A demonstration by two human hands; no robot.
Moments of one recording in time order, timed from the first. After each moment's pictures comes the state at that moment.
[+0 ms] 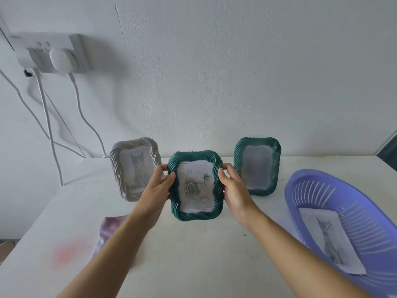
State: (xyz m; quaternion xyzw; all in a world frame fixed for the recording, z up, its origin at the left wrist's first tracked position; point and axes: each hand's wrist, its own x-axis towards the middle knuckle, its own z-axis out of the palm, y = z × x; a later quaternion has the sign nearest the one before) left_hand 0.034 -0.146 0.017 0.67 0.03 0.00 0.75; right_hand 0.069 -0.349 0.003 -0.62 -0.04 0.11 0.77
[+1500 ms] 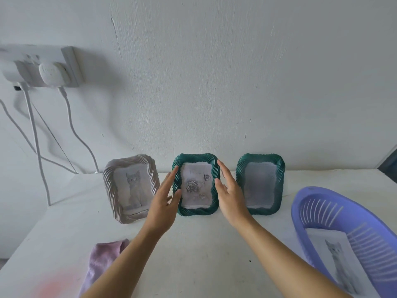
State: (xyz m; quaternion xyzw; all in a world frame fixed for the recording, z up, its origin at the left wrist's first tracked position) left_hand 0.094 -0.141 -0.030 0.80 -0.07 0.12 0.59; right_hand 0.116 -0.334 -0.007 -0.81 -0.11 -0.07 0.57
